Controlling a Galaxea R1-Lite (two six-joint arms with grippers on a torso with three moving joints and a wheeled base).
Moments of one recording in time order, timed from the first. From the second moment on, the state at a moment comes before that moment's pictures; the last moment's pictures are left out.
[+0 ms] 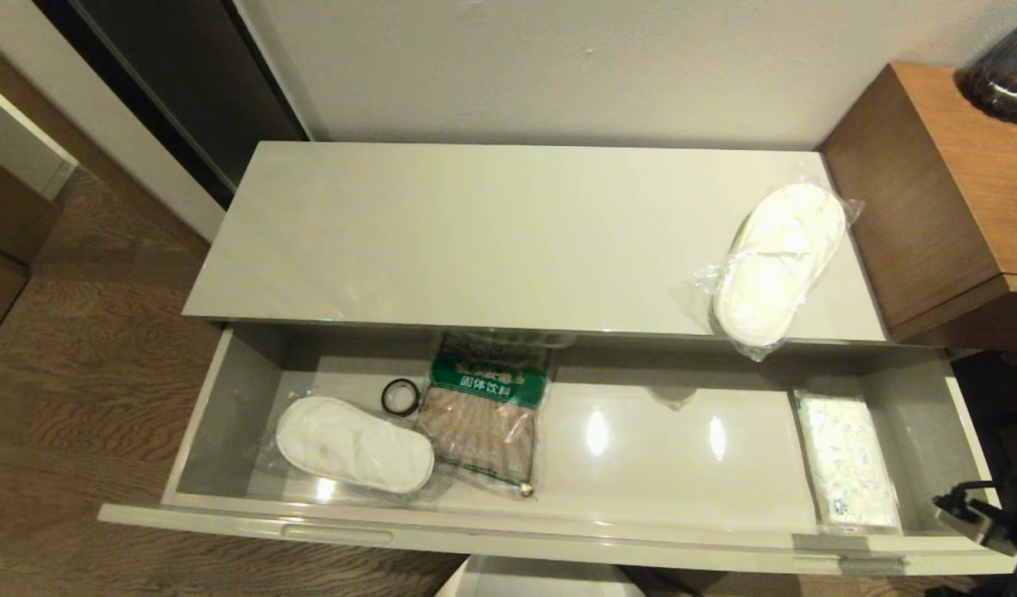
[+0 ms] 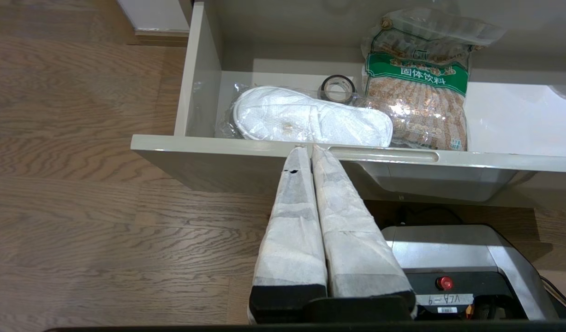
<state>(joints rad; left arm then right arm) -0.01 0.00 0.00 -0.01 -0.01 -0.03 -0.09 1.44 -0.34 0.15 0.30 0.19</state>
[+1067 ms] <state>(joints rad) -0.01 0.00 0.00 -0.01 -0.01 -0.02 0.25 1.74 -0.59 0.00 -0.09 0.95</state>
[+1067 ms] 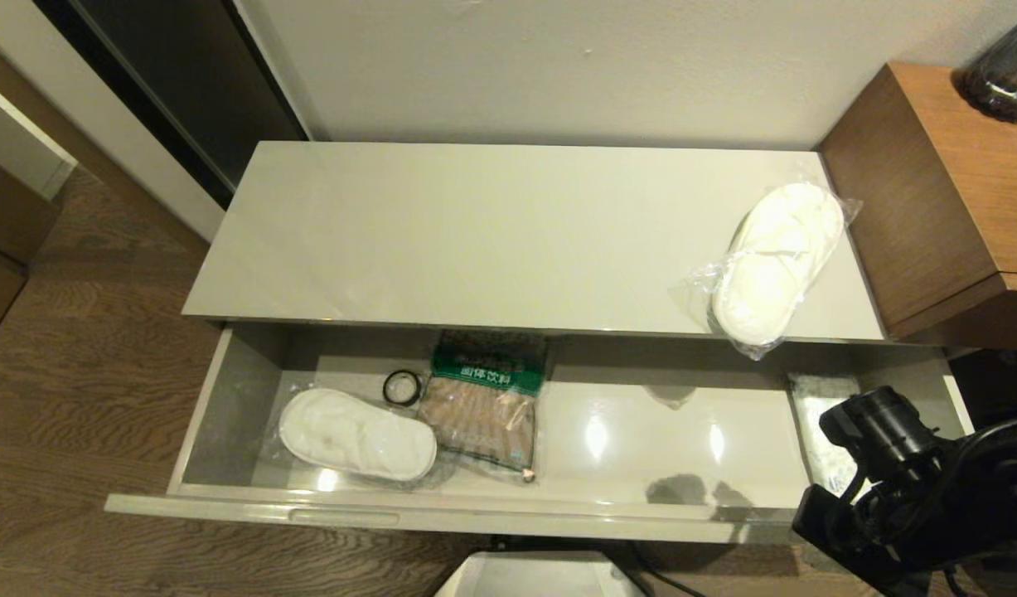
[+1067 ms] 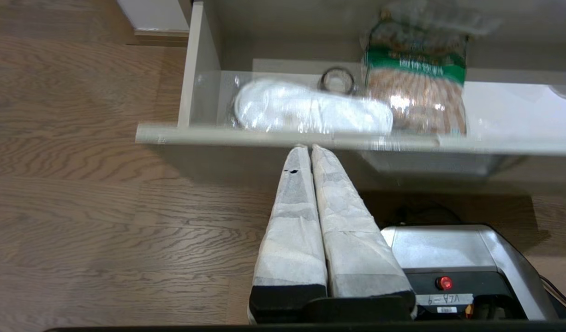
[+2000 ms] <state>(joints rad) -0.01 0.00 0.00 -0.01 -0.01 -0.03 0.28 1.60 -0.94 0.20 -0.46 1.04</state>
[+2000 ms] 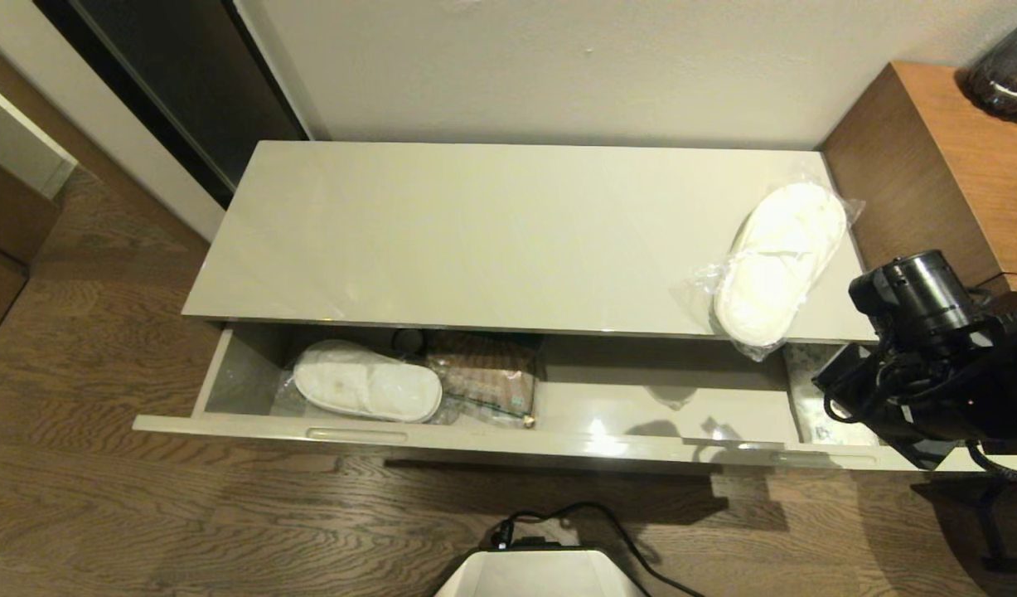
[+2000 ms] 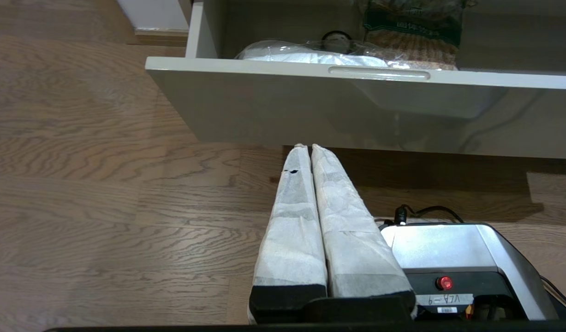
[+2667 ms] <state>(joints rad) -0.01 0.00 0.00 -0.01 -0.01 -0.02 0.29 1.79 -0.89 0.29 -0.37 1.08</state>
